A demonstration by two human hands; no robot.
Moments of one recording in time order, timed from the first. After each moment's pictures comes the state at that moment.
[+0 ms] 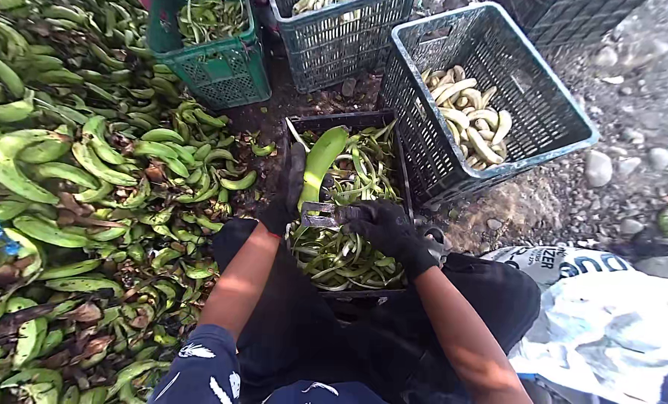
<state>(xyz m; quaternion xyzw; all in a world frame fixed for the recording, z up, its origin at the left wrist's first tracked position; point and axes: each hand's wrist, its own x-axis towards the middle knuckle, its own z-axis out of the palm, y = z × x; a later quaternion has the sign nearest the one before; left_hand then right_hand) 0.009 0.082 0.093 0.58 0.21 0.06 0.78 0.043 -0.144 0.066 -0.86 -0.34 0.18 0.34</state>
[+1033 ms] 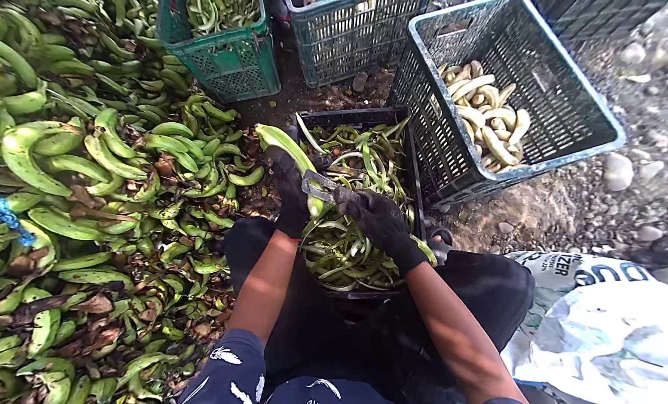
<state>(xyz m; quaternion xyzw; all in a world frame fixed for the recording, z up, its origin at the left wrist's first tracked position) 0.011 0.088 0.062 0.49 0.10 0.32 0.80 0.033 -0.108 0.068 -0.85 -0.26 0.18 0.42</state>
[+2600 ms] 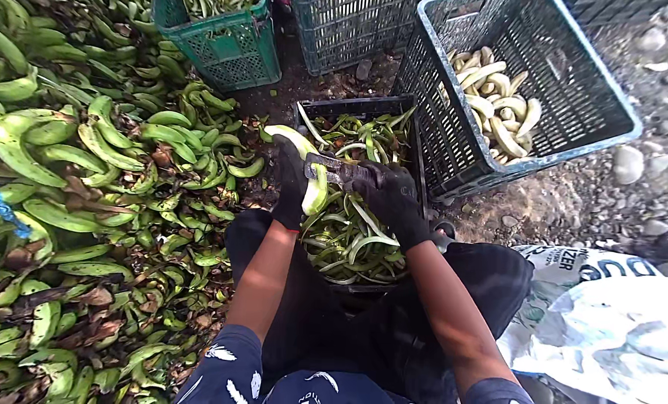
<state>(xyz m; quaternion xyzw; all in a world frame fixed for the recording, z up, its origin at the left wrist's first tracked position) 0.005 0.085 0.079 0.52 0.16 0.27 0.80 0.065 -0.092 0.066 -0.89 -0.28 0.05 0.35</state>
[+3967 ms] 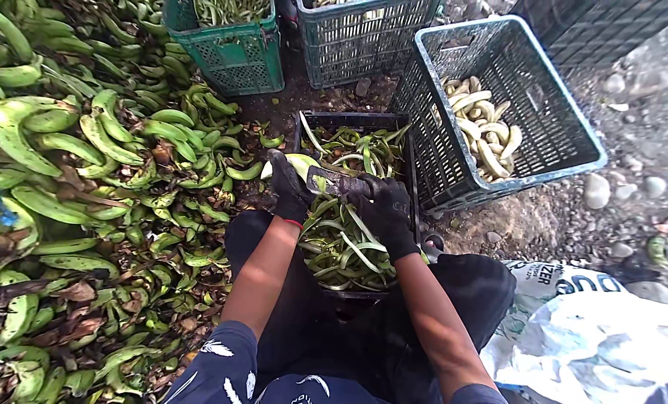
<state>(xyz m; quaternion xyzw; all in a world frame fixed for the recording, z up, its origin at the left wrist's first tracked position) 0.018 0.089 0.065 0.30 0.28 0.32 0.85 0.054 -0.093 0.060 -0.91 -0.26 0.01 0.31</state>
